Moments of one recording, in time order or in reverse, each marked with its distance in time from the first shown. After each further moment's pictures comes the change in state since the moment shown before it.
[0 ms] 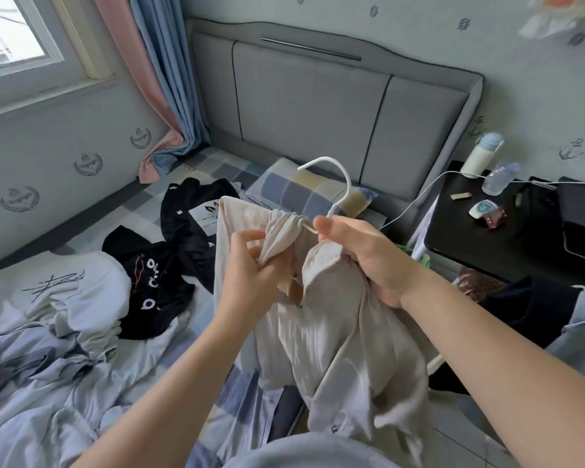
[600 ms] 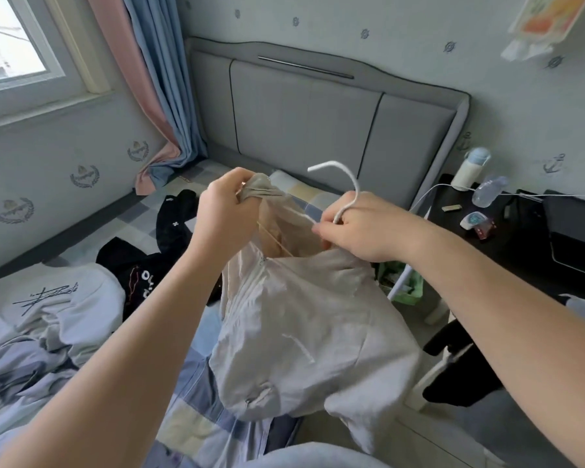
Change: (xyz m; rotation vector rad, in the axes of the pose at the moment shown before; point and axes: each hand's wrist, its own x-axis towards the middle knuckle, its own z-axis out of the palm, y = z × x) left_hand 0.070 0.067 -0.025 0.373 0.105 0.345; right_hand 0.008 -0.064 -0.014 -1.170 0.115 -0.068
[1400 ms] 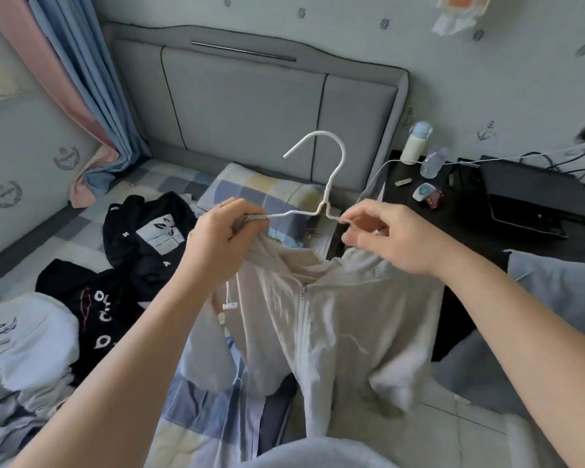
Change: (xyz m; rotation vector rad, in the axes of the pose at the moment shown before) left_hand -0.015 -0.019 0.033 0.010 -0.298 0.278; right_hand -0.049 0.086 0.027 0.479 0.238 0.099
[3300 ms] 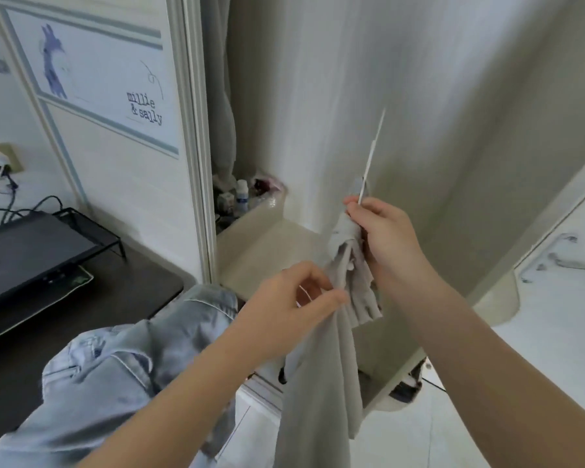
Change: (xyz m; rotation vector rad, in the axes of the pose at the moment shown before) left_hand -0.059 0.580 0.611 -0.697 -1.422 0.638; right_hand -0.502 0.265 -0.424 0.394 1.843 0.587
